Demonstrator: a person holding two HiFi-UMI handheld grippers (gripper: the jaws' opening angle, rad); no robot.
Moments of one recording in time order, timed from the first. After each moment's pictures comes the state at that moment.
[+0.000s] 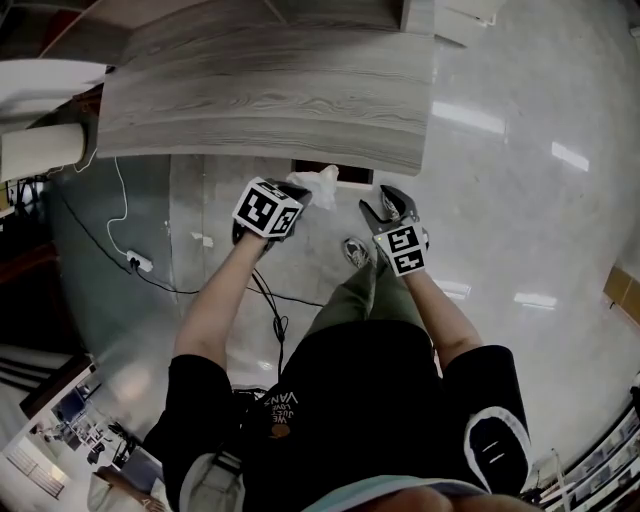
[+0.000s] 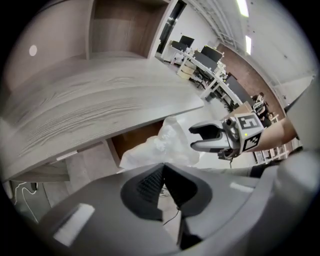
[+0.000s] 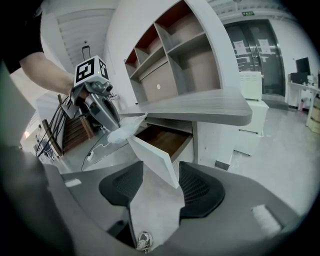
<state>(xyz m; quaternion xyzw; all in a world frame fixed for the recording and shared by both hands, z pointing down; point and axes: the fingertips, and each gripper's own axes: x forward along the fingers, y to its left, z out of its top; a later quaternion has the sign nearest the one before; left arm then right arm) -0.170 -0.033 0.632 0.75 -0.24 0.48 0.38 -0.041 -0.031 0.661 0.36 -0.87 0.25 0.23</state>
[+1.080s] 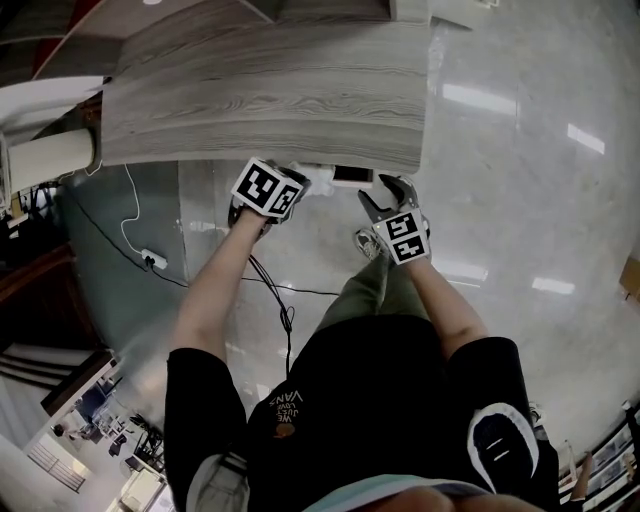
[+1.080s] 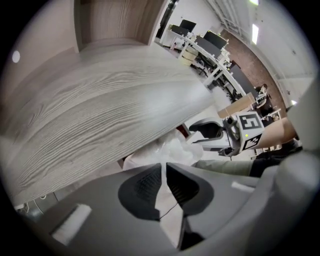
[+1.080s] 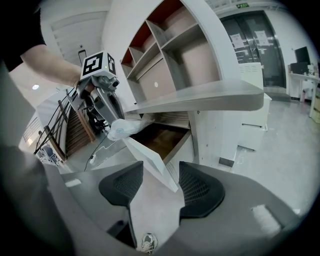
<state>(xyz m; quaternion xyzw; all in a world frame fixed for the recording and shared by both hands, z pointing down) -0.175 -0.062 0.643 0.71 -0.21 0.55 0.39 -0.045 -0.047 0.681 0.35 -0.87 0.28 0.22</state>
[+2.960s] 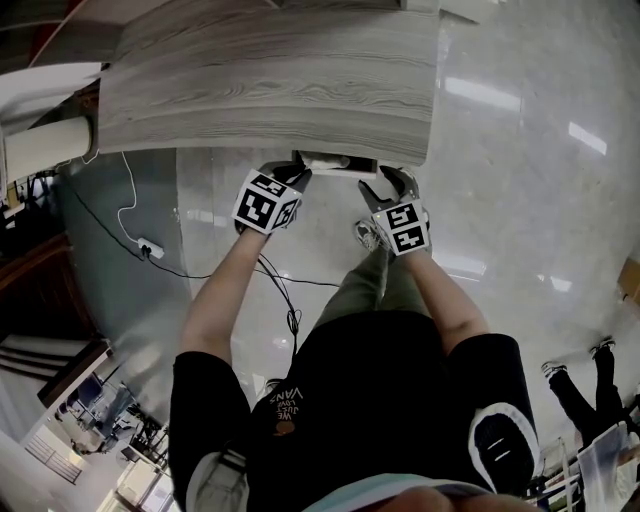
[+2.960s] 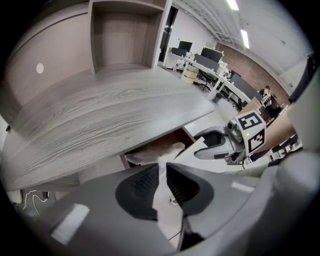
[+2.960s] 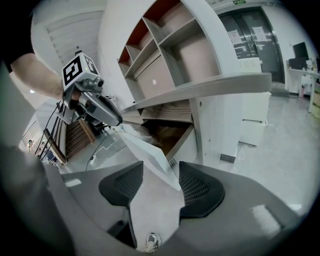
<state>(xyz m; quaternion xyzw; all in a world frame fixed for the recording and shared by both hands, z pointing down) -0.178 -0.063 0.641 0.76 -0.30 0.47 0.32 -0.054 -0.046 0.691 0.35 -0.86 0.30 0.22</state>
